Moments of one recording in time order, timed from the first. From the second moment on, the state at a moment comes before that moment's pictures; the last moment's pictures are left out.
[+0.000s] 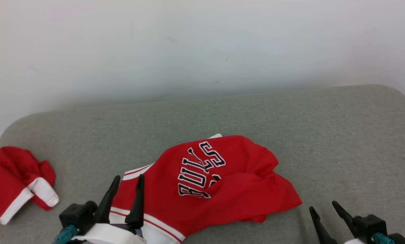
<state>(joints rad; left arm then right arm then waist) -0.12 0.24 -0.34 0.15 -0.54 0.08 -0.26 -0.10 -0.18 0.24 0.40 0.30 0.13 -0.12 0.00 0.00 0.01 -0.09</state>
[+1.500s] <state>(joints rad) -0.11 0.14 -0.20 0.20 -0.46 0.00 -0.26 -0.21 -0.45 0.43 0.35 0.36 0.13 0.17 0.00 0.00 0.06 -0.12</state>
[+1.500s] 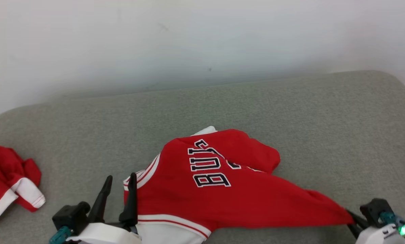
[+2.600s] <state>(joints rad) -0.11 0.13 -0.18 0.23 -0.43 -0.03 -0.26 0.01 -0.28 0.00 -0.07 0.40 0.13 0.36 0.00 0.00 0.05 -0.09</state>
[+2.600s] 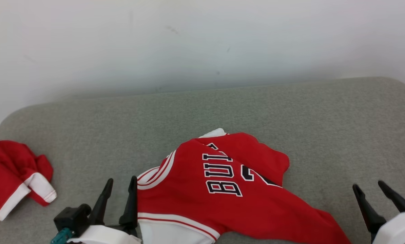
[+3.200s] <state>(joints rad) -0.17 0.13 -0.20 0.24 -0.43 -0.04 -0.26 -0.44 -0.26 0.18 0.51 0.62 0.13 0.28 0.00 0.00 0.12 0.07</state>
